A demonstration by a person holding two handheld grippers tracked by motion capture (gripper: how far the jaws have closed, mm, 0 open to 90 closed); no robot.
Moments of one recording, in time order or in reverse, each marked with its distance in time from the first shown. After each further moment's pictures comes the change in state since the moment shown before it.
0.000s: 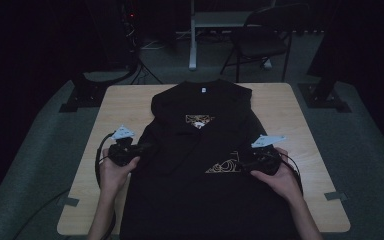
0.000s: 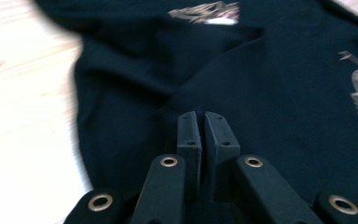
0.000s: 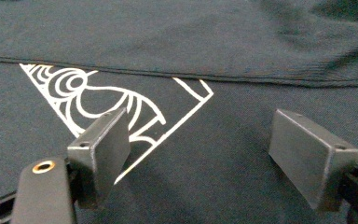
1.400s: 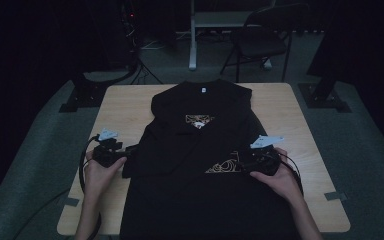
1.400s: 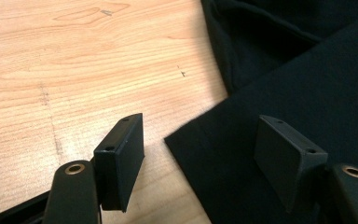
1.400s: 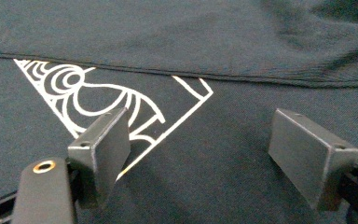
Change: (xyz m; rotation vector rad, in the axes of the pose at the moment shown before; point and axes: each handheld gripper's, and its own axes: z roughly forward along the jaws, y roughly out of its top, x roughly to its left) left arm 0.058 -0.033 -0.007 0.063 0.220 -0.080; right arm 0.003 0.000 0.001 0.009 -0.020 -0.015
